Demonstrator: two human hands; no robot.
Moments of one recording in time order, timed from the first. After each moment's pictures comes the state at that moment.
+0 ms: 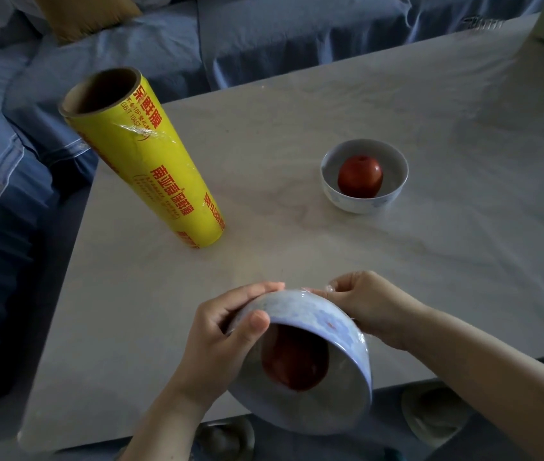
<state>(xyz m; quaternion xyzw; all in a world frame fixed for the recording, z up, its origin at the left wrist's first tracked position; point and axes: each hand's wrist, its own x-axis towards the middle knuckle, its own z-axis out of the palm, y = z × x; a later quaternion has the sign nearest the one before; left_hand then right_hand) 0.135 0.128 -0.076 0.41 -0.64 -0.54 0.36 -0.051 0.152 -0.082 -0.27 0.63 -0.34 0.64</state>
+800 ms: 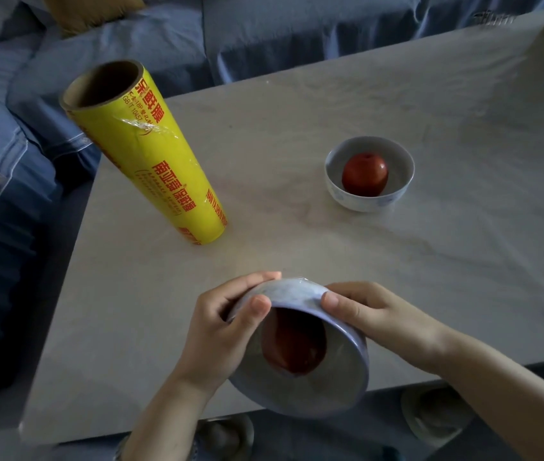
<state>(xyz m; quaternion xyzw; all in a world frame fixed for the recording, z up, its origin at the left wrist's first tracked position) 0.131 0.121 -0.079 0.43 -0.64 -0.51 0.37 -0.062 0.173 -0.072 -0.49 0.53 -0.31 0.61</state>
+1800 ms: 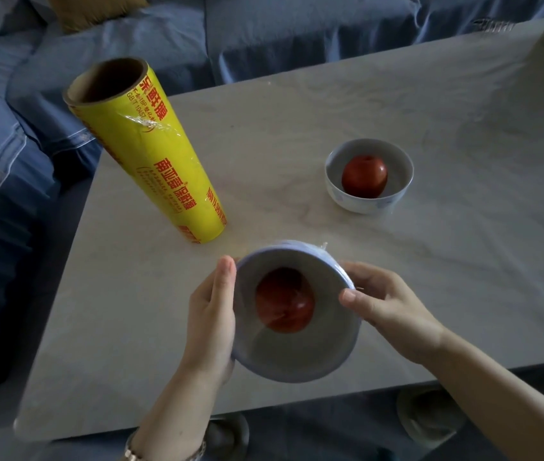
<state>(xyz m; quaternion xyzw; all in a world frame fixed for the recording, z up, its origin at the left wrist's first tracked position) 0.117 0.119 -0.085 0.54 -0.44 -0.58 0.42 -0.068 0.171 -0.095 -0.40 0.47 -0.49 0.61</state>
